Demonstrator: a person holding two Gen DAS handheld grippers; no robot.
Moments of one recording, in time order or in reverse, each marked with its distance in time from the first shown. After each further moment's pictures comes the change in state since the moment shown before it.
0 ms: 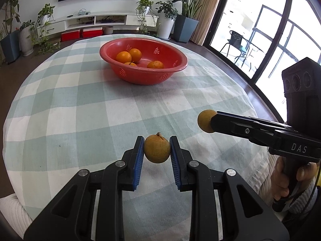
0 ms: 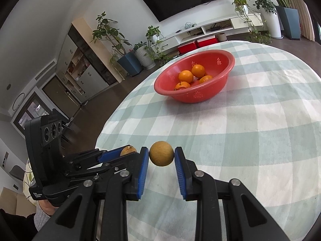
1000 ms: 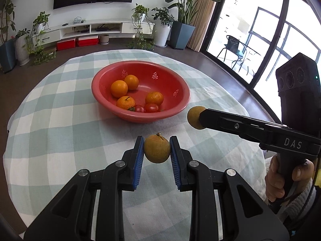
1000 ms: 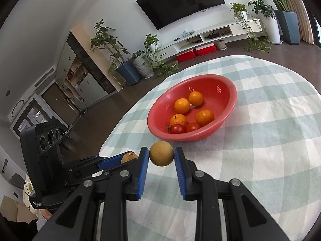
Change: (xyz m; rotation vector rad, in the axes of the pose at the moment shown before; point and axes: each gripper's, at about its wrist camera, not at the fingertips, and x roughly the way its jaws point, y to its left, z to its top) left arm 0.014 0.004 0.070 0.028 -0.047 -0.016; right arm 0.011 -0.013 0.068 0.011 -0.055 0.000
